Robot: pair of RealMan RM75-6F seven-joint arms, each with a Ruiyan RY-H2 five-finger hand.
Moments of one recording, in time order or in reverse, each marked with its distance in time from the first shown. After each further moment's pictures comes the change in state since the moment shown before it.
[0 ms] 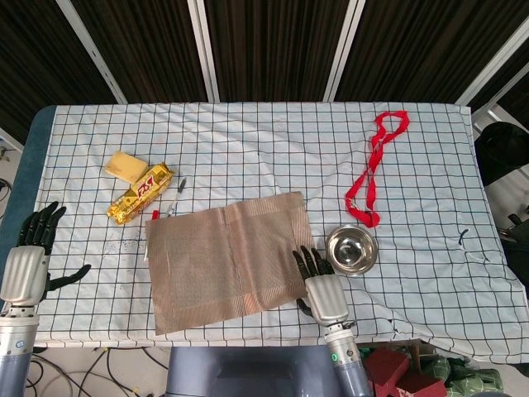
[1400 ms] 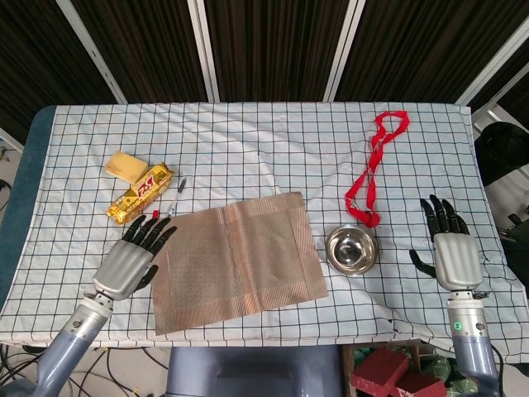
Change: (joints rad) left arm -0.247 0.026 0.012 -0.307 -0.068 -0.413 0.650; right arm -0.064 0.632 0.156 -0.096 -0.002 0.005 0.408
